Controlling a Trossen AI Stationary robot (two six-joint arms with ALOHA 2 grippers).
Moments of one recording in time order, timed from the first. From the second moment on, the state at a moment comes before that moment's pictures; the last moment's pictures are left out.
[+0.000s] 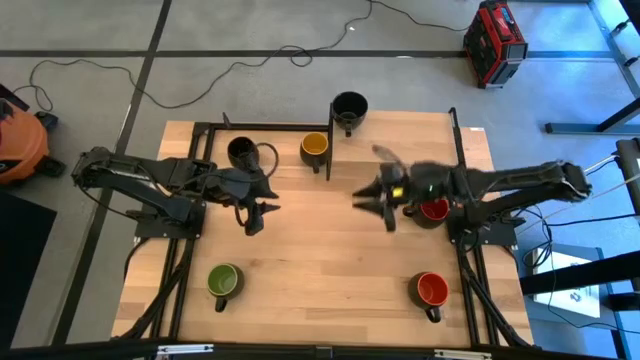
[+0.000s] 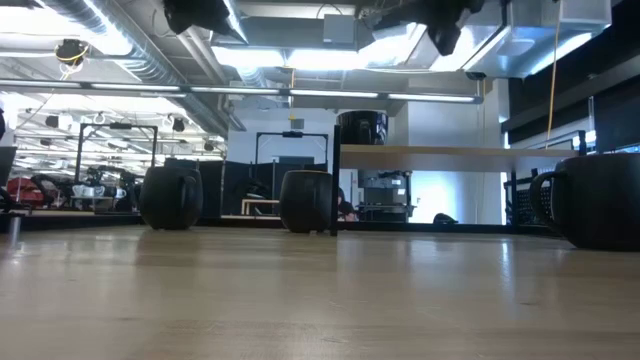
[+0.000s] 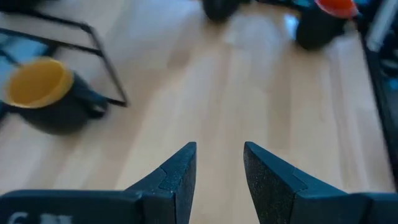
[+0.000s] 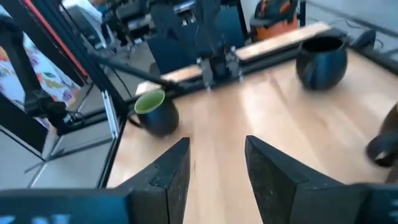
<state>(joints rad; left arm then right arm) -0.15 1.09 1.08 -0.70 -0.22 -0.30 0.05 1.11 0.86 -0.03 -0.03 0.36</state>
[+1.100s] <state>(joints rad) -0.66 1.39 1.08 -1.17 0.03 -0.70 0.41 1.31 0.86 -0.04 0.28 0.57</state>
